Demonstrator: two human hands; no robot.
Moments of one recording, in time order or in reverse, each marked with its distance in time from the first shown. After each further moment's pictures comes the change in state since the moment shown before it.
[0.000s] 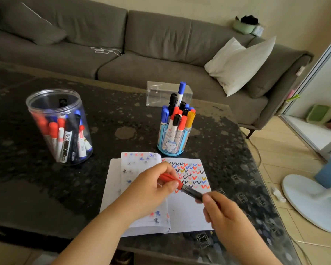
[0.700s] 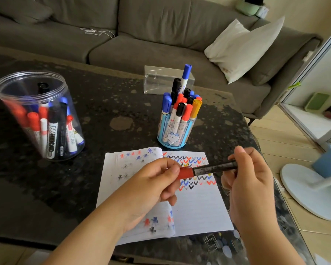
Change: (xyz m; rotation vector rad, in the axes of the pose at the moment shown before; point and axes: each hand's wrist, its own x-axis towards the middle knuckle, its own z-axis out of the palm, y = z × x) left_hand 0.001 0.003 -0.006 -0.681 -0.134 -0.137; right_hand 0.040 -0.043 0.002 0.726 0.420 -0.129
